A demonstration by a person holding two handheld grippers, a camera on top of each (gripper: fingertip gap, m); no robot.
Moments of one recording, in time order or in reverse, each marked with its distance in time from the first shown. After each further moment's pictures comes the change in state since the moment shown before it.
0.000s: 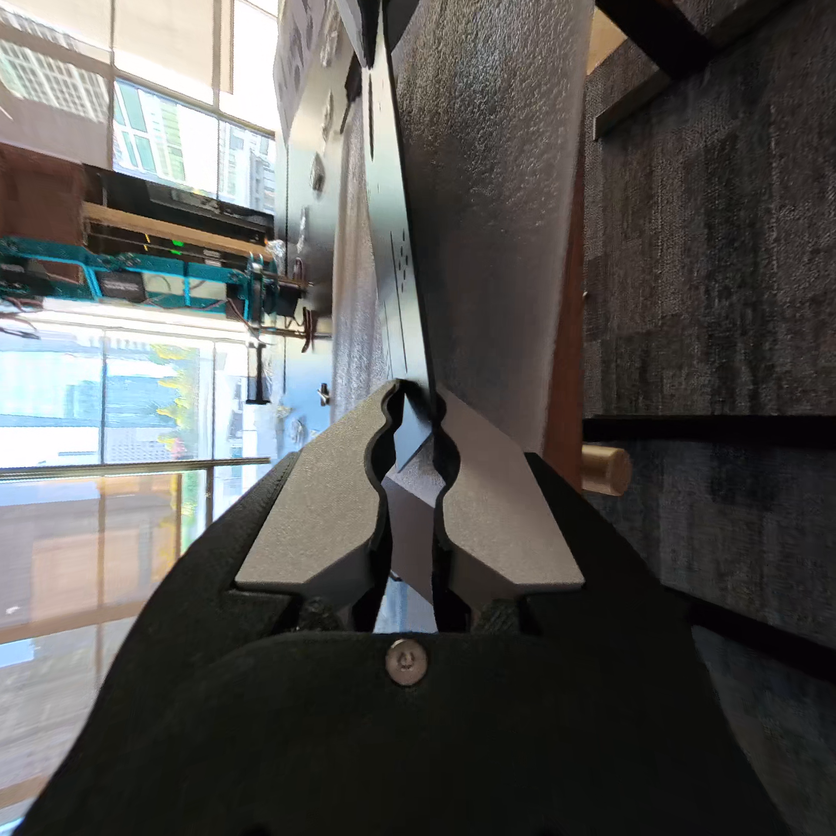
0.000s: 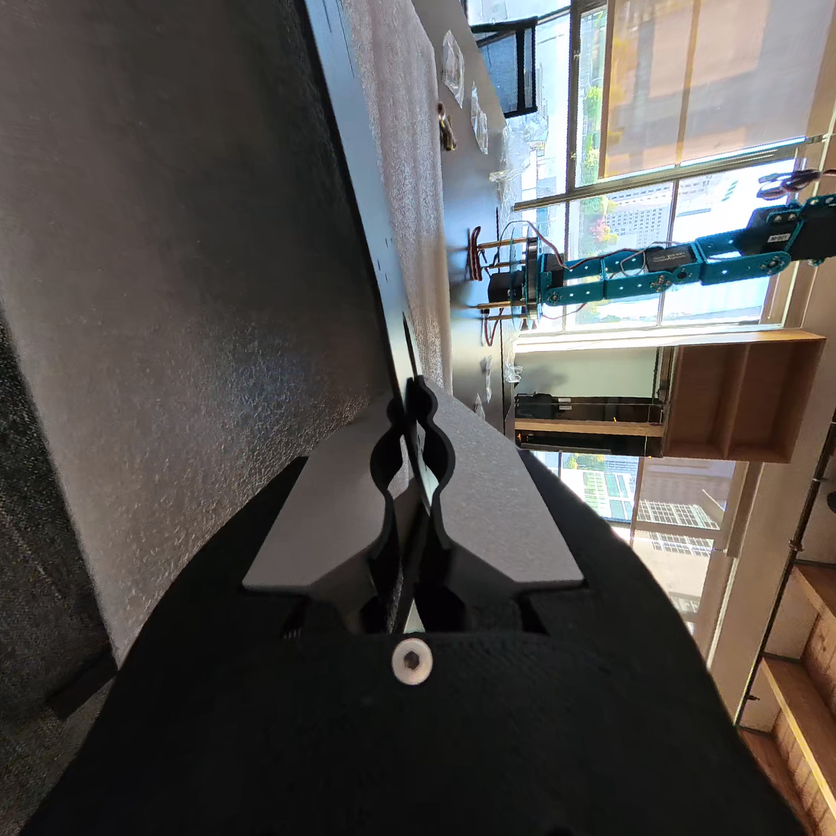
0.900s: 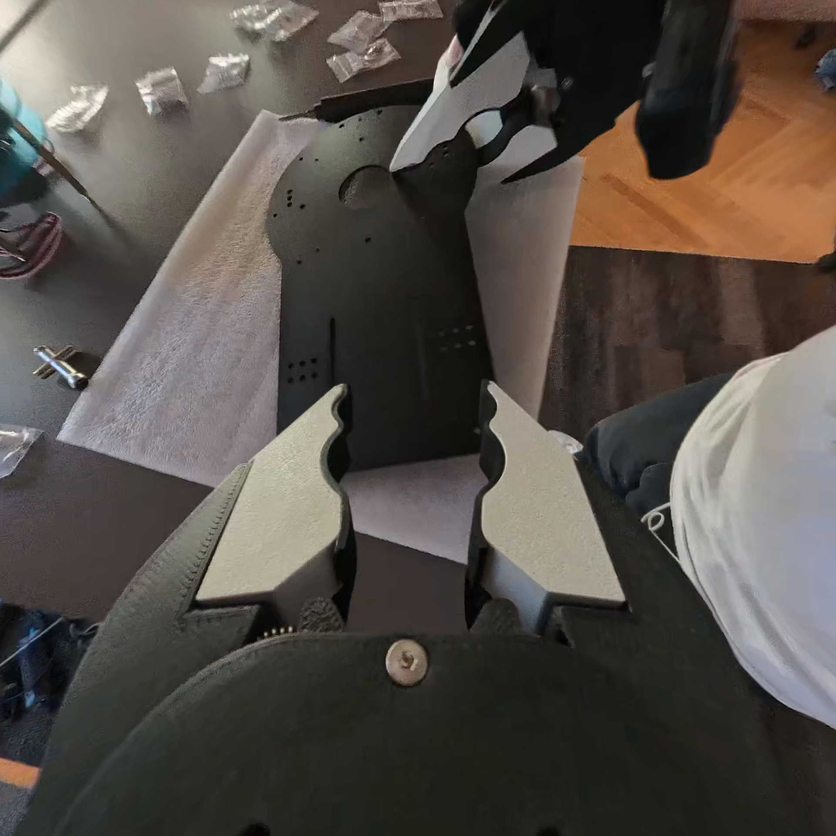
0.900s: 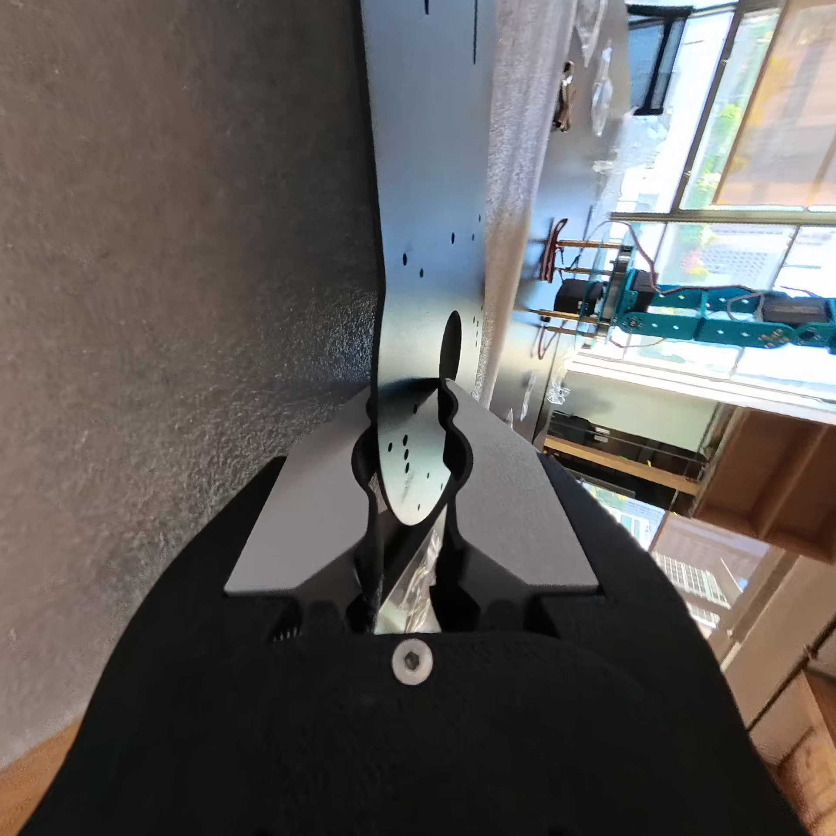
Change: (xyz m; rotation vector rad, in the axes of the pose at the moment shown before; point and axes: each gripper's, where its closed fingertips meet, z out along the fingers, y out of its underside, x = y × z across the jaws) left arm -0.043 0.010 0.016 0.217 0.631 -0.780; right arm -0.009 0.021 0.043 -0.042 -0.217 -0.175
